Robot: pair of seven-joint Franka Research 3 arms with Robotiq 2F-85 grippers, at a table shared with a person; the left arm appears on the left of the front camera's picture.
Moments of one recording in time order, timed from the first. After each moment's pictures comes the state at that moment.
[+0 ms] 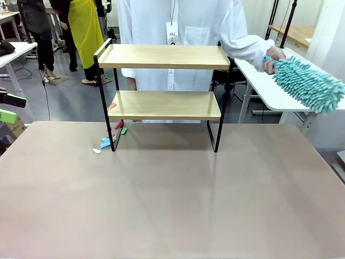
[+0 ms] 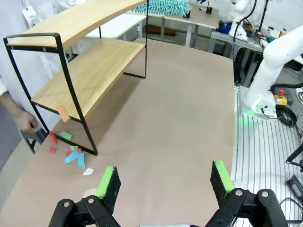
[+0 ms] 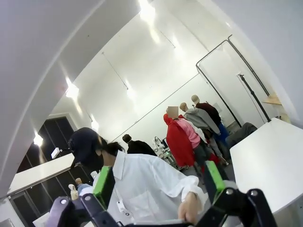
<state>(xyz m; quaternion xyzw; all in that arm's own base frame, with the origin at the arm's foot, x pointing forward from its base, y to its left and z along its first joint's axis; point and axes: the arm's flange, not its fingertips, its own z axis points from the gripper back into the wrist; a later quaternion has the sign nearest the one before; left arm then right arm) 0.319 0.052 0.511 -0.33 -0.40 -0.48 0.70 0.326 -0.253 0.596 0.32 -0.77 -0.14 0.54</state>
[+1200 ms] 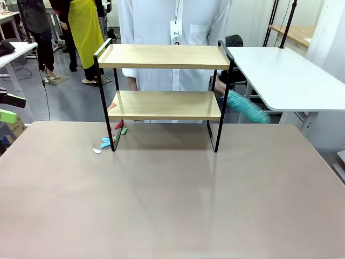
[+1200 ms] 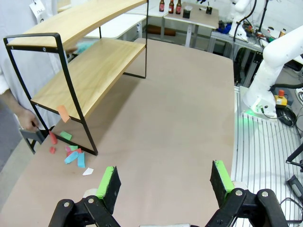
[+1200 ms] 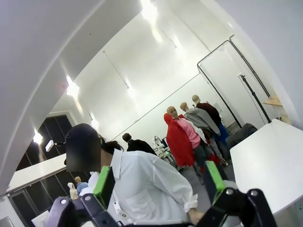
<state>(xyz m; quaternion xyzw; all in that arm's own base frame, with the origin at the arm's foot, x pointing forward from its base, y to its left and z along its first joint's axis) 0.319 0.052 0.511 -0.33 -0.40 -0.48 0.70 0.326 -0.250 0.599 0.32 -0.77 -0.14 0.54</state>
